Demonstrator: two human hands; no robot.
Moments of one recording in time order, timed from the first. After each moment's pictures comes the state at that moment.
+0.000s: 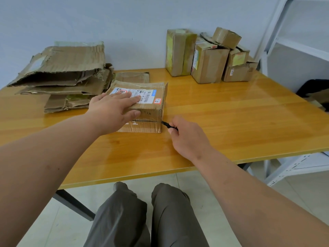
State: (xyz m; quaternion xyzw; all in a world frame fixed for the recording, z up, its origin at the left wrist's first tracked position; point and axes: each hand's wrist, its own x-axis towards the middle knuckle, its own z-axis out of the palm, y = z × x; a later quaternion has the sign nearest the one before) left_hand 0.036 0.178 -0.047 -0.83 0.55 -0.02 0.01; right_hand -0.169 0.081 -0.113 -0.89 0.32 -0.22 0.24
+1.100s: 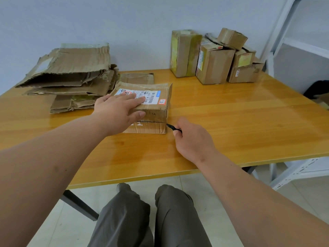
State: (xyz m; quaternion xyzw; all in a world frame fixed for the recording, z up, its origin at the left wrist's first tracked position) left_hand 0.034 0.178 -0.046 -0.84 0.55 -0.02 0.00; right_hand -0.167 0.083 -0.113 -0.89 0.35 -0.20 0.22
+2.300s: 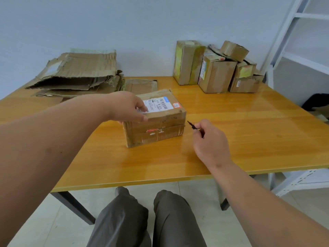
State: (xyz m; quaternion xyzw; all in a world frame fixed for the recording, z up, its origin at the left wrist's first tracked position) left_hand 0.029 0.173 0.006 -0.83 0.53 0.15 -0.03; right_hand -0.189 0.079 -0.103 -0.81 0.40 -0.33 0.26
